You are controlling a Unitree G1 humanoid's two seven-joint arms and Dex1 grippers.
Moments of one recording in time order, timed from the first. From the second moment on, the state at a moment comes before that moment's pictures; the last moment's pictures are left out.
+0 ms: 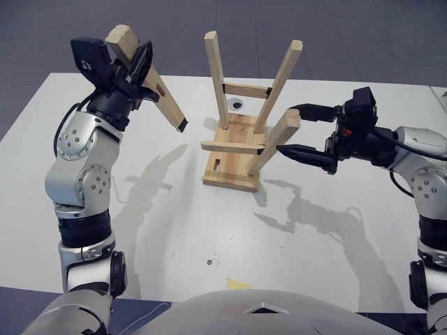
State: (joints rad) left arm -0.41 0.39 0.20 -0.30 -0.56 0.49 -0.19; right arm -0.33 -0.73 -0.08 -0.29 0.73 0.64 1.02
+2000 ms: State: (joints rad) left arm -0.28 0.42 0.02 -0.28 -0.39 0.42 -0.50; right arm 0.12 -0.36 0.14 -0.46 0.51 0.12 0.65
